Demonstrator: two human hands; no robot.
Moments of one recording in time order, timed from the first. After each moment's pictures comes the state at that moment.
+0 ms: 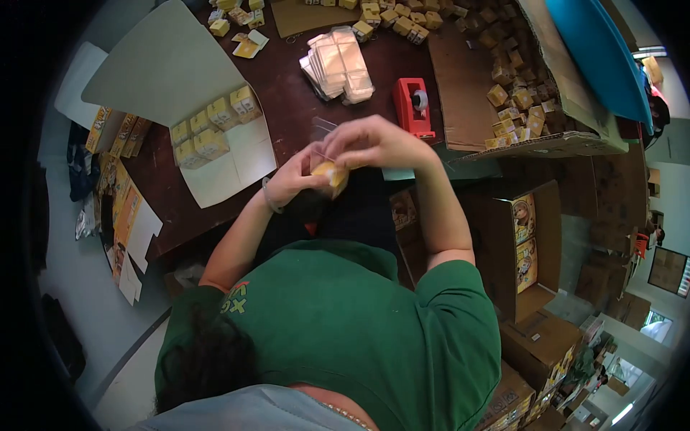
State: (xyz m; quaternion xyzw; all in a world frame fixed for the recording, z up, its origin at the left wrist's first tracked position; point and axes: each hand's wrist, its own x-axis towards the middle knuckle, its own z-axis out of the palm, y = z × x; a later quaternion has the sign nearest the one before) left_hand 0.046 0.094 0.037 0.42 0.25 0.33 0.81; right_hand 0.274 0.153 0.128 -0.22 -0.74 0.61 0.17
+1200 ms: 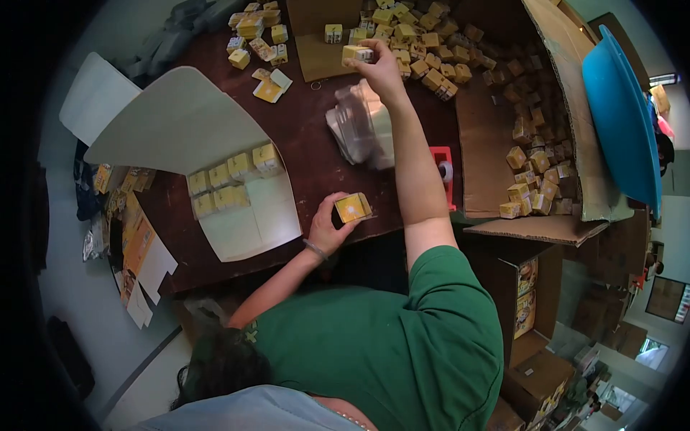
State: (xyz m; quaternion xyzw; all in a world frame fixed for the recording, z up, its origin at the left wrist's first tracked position) left_hand 0.072 0.110 -0.027 0.60 0.53 0.43 0.42; right_hand 0.205 0.412 0.061 -0.41 -0.61 0.47 0.48
